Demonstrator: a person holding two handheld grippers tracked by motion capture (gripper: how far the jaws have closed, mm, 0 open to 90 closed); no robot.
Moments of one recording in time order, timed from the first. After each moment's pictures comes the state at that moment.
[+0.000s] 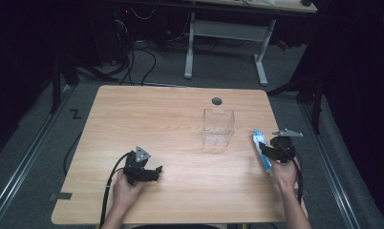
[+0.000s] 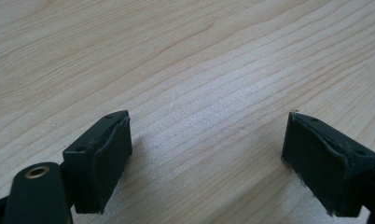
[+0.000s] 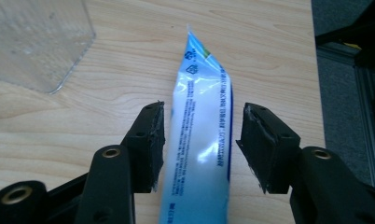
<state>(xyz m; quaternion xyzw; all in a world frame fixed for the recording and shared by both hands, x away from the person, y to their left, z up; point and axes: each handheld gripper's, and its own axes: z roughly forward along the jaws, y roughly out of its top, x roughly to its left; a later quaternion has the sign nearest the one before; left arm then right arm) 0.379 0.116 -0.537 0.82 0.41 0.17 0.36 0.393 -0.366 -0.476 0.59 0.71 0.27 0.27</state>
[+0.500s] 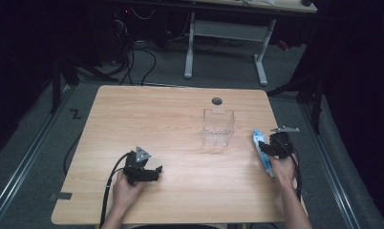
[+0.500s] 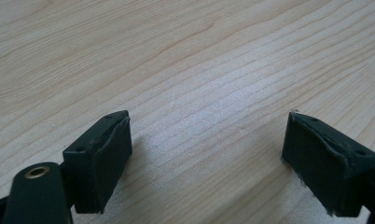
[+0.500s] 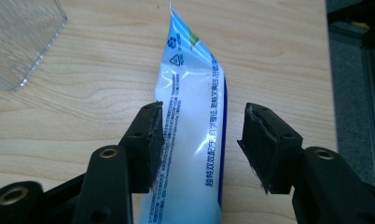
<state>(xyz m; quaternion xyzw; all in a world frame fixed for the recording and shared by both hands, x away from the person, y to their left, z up) 0.378 0.116 -0.537 0.82 0.41 0.17 0.36 0.415 -0.372 -0.490 0.61 0.72 0.24 0.24</state>
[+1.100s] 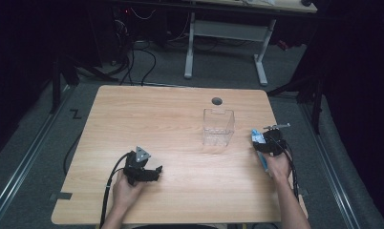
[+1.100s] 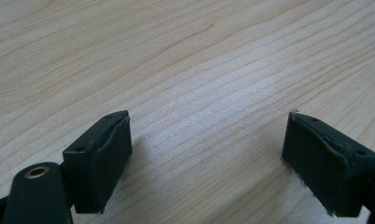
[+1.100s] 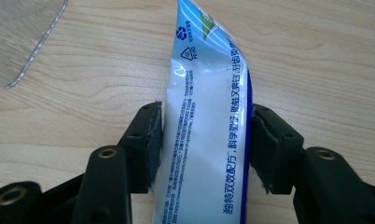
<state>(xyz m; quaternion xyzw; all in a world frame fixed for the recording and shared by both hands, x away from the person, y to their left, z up) 0.378 0.115 -0.537 0.82 0.41 0.17 0.36 0.436 -0.362 -0.499 0.61 0.74 0.22 0.21</state>
